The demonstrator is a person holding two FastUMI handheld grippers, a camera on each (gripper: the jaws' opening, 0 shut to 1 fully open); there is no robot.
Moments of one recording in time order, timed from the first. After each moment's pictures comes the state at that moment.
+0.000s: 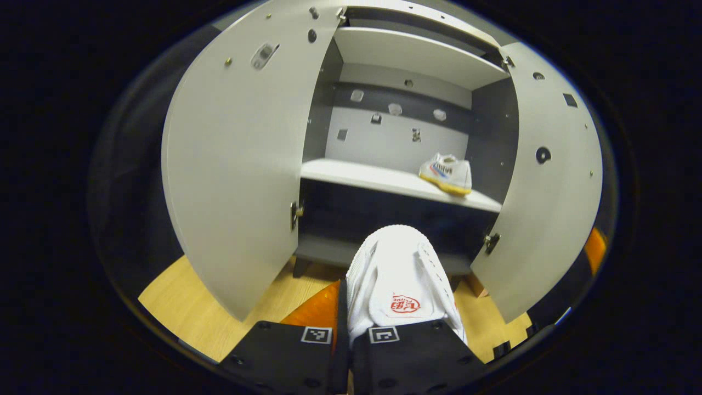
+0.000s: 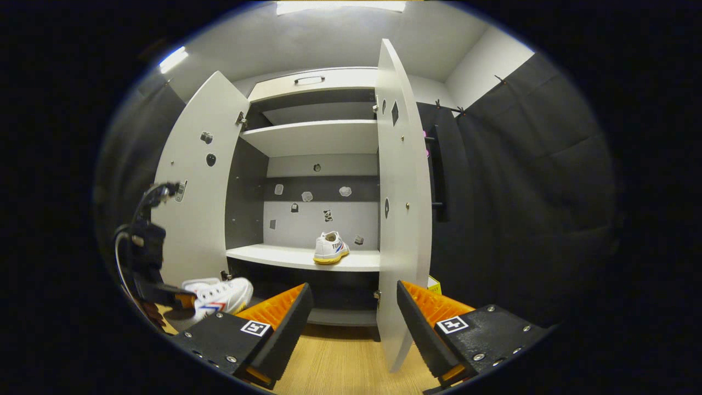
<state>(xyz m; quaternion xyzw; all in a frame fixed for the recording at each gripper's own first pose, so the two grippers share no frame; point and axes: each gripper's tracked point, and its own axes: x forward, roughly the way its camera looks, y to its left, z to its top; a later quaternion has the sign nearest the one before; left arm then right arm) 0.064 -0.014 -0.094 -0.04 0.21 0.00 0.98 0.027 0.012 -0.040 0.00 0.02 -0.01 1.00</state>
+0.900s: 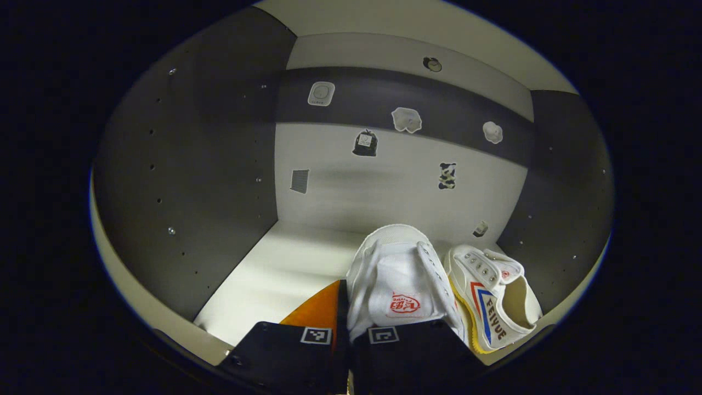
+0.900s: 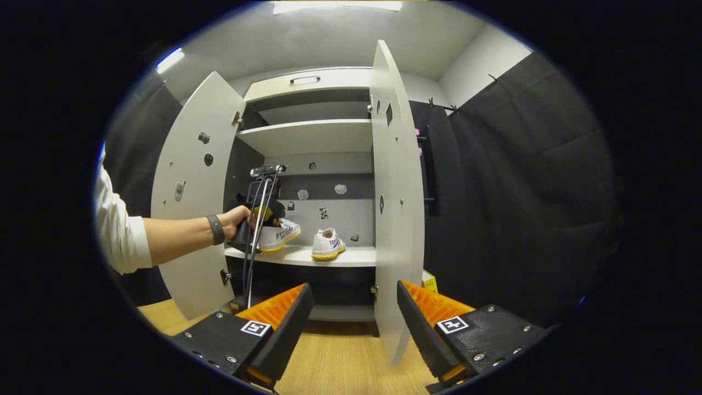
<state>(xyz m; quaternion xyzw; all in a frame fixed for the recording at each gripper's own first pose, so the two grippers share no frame) 0.401 -0.041 -0.110 0.00 0.29 0.02 0.96 0.026 0.007 -0.049 0.01 0.03 -0.02 1.00</state>
